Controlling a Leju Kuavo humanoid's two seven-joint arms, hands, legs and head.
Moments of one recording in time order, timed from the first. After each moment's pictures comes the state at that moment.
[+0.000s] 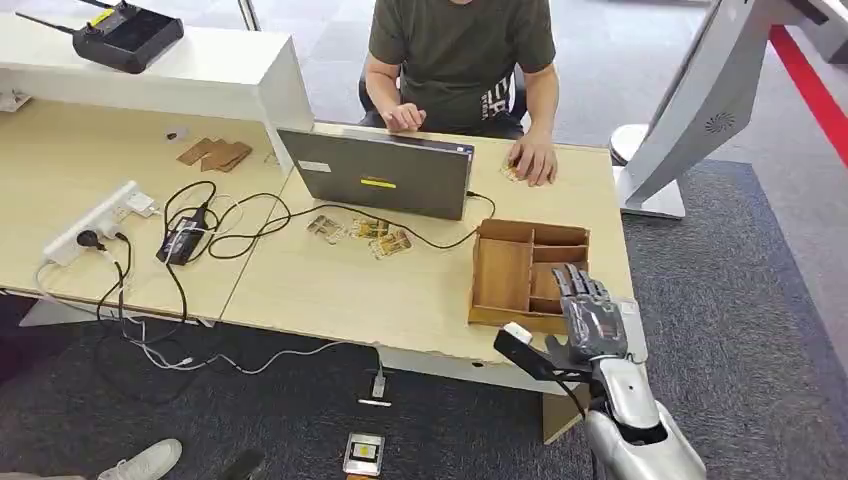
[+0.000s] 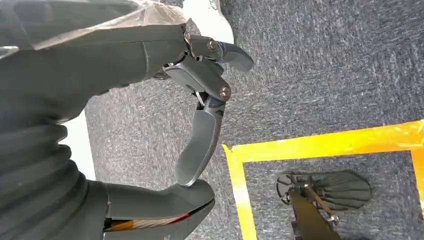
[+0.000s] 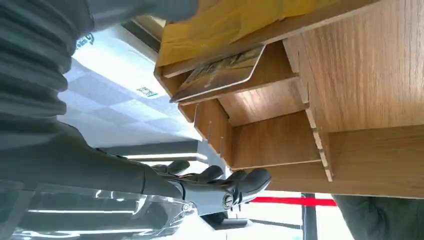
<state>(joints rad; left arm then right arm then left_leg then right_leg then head) -0.21 0.16 -0.80 -0.24 0.64 0.09 0.08 -0.35 -0.22 0.64 -1.19 1.17 -0.14 0.28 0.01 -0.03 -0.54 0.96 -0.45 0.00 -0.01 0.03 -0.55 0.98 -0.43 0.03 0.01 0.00</state>
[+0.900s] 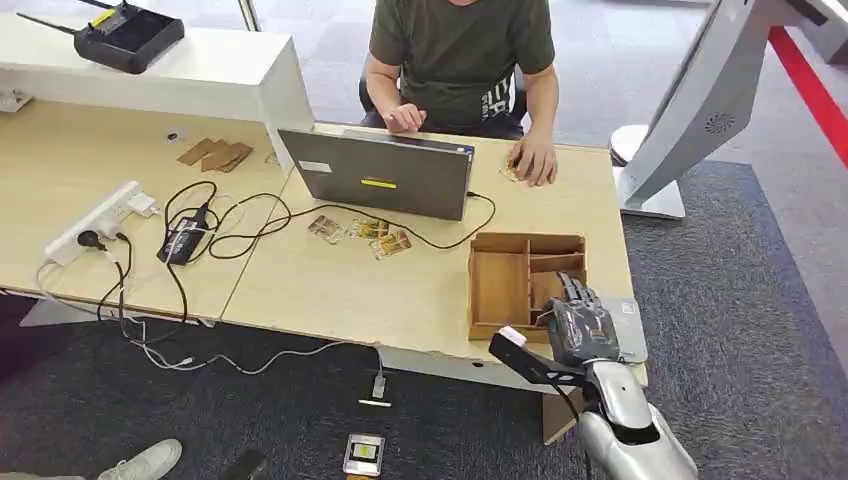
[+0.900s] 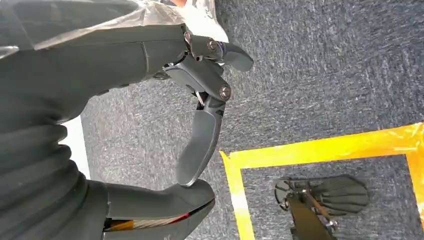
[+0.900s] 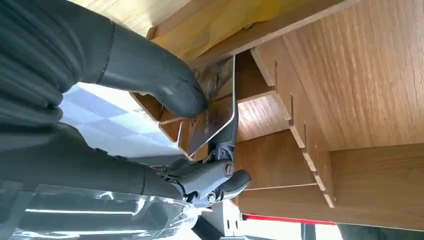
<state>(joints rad) -0.21 0.16 -0.80 -0.24 0.61 0.10 0.06 -0.36 -0.20 0.65 -1.13 1.14 -0.15 0.26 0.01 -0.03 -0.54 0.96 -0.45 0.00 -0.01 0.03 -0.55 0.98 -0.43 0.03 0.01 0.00</state>
